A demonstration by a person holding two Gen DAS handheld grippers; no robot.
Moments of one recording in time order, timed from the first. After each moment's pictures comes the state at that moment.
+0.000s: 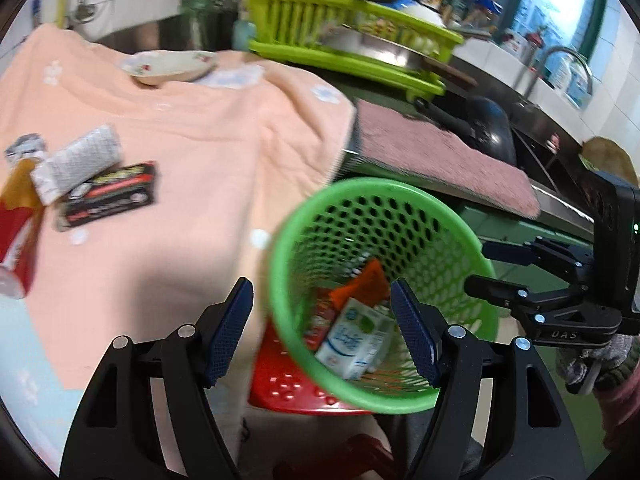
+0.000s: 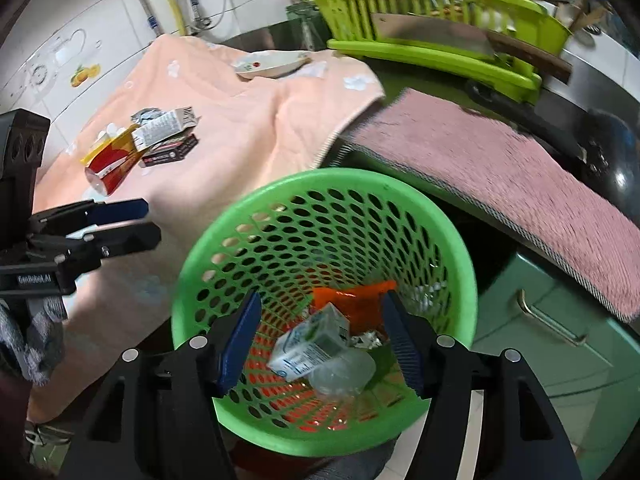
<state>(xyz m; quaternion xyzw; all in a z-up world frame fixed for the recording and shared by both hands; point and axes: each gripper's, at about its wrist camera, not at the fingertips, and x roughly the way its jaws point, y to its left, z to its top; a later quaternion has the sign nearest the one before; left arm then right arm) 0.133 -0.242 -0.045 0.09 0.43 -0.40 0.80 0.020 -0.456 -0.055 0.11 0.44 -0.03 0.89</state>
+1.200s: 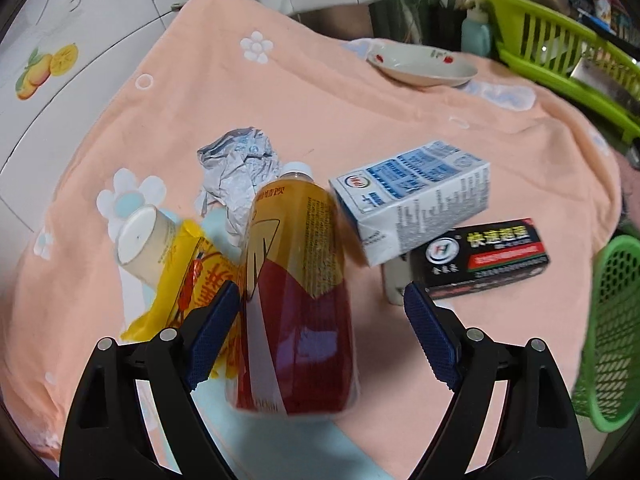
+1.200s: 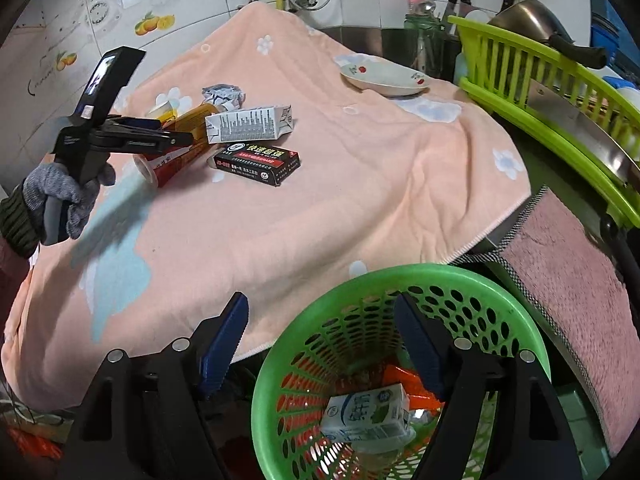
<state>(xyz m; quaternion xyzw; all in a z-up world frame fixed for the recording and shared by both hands) 0.328 -0.123 -0.044 0.19 0.43 -0.14 0.87 0.125 -0.370 -0.034 0.02 0.44 0.08 0.89</state>
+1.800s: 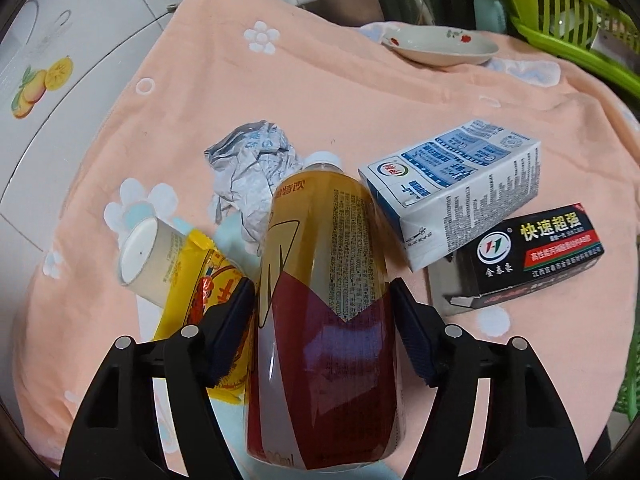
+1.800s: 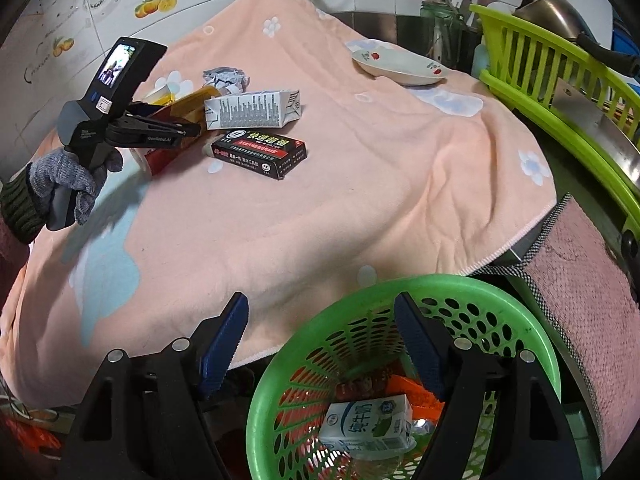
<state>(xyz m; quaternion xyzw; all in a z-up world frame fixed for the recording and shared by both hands) 0.343 -0.120 -0.060 0.23 0.42 -0.12 0.87 0.152 -0.361 -0.047 0.00 0.46 0.09 0.88</state>
